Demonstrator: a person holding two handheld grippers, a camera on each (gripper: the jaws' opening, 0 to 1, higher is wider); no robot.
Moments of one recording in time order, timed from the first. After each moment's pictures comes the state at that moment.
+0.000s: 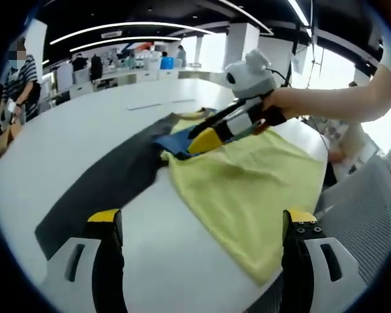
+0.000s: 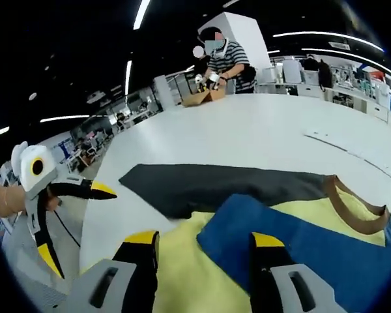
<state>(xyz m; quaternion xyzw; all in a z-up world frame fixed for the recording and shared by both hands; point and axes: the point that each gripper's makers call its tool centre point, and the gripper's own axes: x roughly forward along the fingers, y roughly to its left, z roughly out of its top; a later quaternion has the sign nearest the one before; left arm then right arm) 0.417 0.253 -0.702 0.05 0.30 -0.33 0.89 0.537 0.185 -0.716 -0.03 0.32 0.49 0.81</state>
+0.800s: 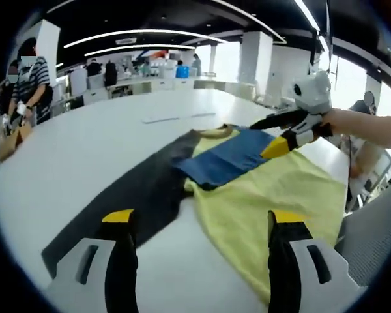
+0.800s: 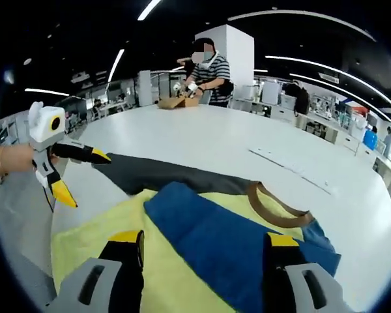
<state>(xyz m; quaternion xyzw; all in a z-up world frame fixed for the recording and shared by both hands) 0.483 0.252 -0.692 0.04 0.27 -0.27 0.92 0.551 0.070 -0.699 -0.12 0.27 0.40 0.87</state>
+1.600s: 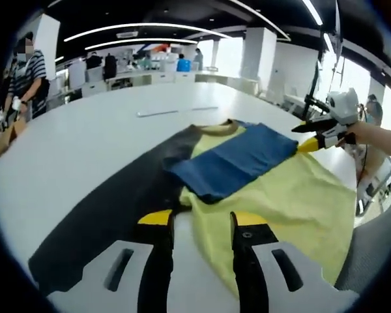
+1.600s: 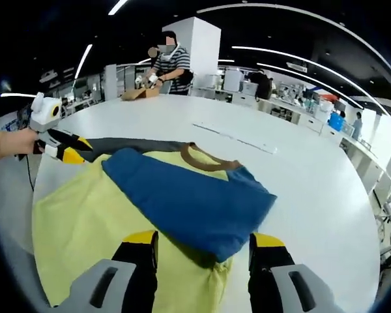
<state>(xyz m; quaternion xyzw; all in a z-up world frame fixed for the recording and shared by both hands) 0.517 0.227 -0.719 0.03 0.30 -0.28 0.91 0.543 -0.060 -0.719 -0.13 0.30 0.28 0.90</state>
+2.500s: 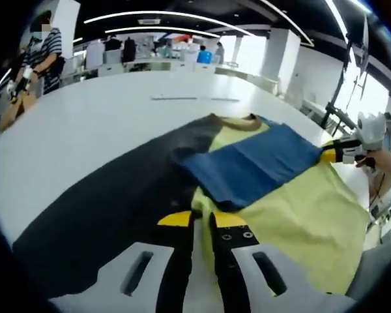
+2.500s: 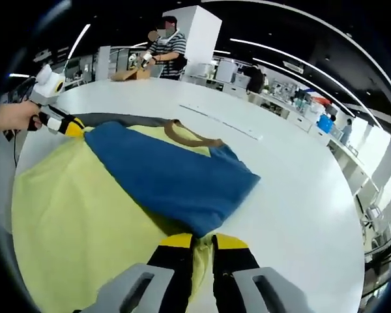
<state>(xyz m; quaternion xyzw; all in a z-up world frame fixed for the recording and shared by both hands) 0.543 0.228 -0.748 -0.01 0.33 -0.22 0.92 0.544 -0.083 -0.741 -0.19 0.31 0.24 0.90</state>
